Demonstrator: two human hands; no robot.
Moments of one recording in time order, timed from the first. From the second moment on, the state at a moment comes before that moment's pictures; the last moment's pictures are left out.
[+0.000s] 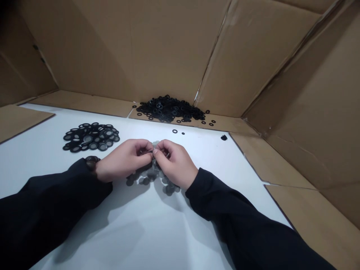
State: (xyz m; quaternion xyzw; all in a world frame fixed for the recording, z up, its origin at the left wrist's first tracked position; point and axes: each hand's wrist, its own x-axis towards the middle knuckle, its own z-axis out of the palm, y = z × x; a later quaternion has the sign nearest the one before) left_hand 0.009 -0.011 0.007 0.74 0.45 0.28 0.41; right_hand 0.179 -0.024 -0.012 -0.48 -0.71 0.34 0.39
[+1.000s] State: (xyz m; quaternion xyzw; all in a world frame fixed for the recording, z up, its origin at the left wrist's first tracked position) left_hand 0.005 -0.009 0.010 0.73 0.45 0.31 0.42; right_hand 0.179 -0.024 -0.013 -0.45 -0.70 0.37 0.41
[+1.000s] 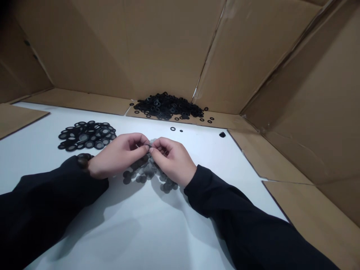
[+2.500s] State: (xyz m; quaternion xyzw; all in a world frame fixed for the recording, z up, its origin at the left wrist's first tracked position) left_hand 0.013 -0.015 0.009 0.75 0.47 0.33 0.34; right_hand 0.175 -0.025 -0.013 -0.49 -0.74 0.26 0.39
